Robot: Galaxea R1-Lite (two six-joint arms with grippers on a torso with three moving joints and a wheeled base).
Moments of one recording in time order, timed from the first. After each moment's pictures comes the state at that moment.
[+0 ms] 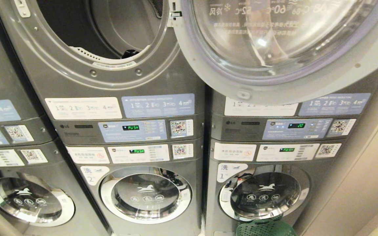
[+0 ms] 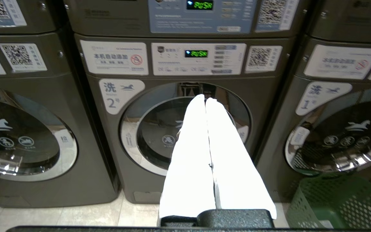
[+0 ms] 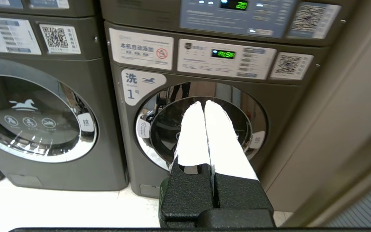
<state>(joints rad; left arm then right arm) 0.00 0.00 0.00 -0.01 0.00 -0.01 0.00 0.00 0.00 0.00 0.04 -0.08</state>
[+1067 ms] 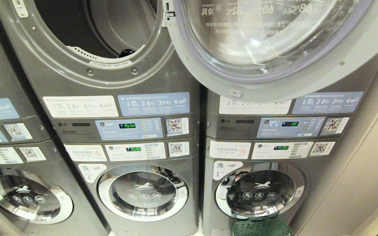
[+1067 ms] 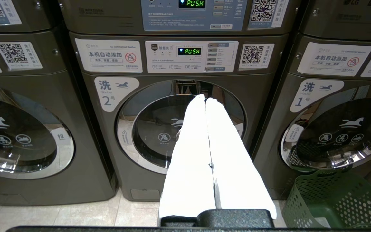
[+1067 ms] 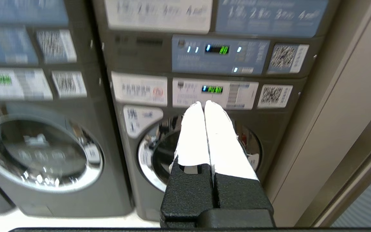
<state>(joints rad) 0.00 0.00 0.00 -0.01 0.00 -0.01 0.00 0.21 -0.30 0.01 0.03 -0.02</state>
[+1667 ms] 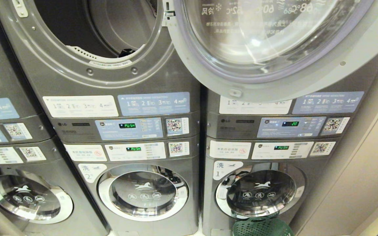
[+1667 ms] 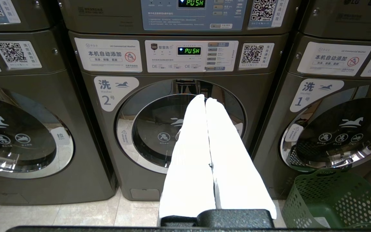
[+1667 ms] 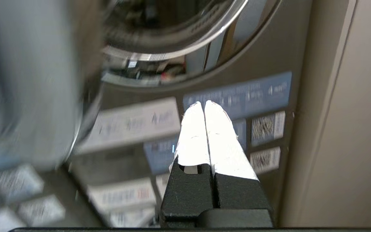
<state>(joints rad) 0.00 0.00 0.00 -0.01 0.00 -0.01 -0.02 1.11 -0.80 -0.49 -0.19 0.15</state>
